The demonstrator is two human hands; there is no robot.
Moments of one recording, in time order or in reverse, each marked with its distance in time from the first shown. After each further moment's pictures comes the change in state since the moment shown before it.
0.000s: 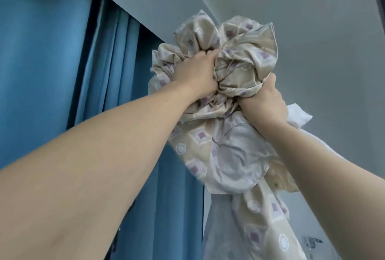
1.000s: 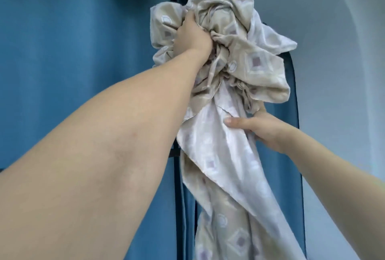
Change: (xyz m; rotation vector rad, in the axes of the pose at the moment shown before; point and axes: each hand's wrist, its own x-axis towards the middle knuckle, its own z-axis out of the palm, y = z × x) left_hand -0.035 -0.110 -0.087 -0.010 0.251 -0.643; right_hand -0.136 -0.065 0.126 0.996 -1.109 0.219
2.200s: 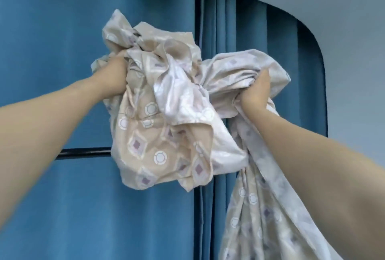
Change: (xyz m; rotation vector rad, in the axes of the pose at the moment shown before) left_hand -0.008 -0.157 -0.179 0.644 -0.273 0.169; right_hand 0.106 -0.026 0.063 0.062 0.756 -0.248
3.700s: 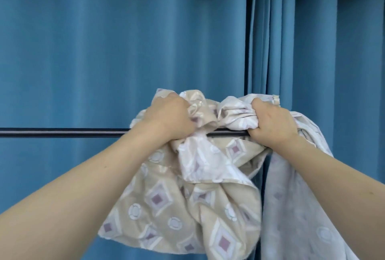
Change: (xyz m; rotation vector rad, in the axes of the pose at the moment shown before) left_hand -0.134 0.034 -0.013 0.315 -0.288 -0.158; right_hand -0.132 0.021 -0.003 -0.702 -0.529 -0.851
